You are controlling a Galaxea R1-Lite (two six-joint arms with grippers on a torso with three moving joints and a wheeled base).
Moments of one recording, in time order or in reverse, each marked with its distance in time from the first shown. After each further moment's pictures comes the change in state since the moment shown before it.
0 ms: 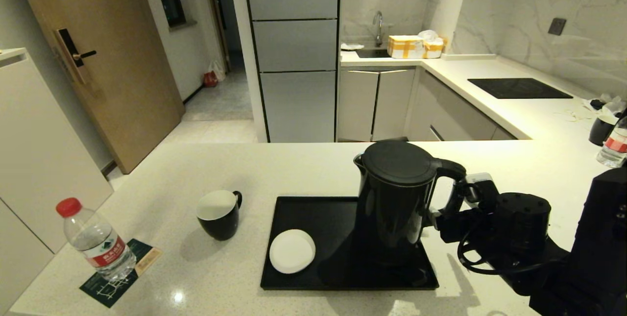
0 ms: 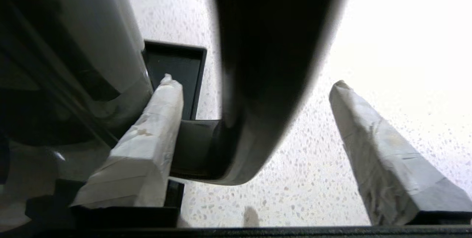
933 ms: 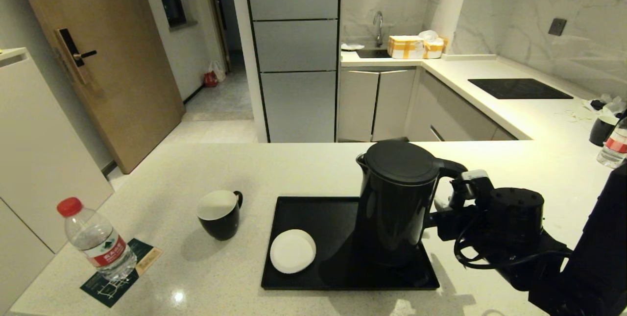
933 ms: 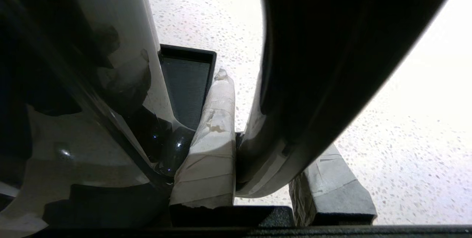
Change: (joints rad) left arm 0.000 0.000 0.000 0.000 0.000 0.000; right arm -0.010 -0.033 -0.038 0.159 -0.011 0.000
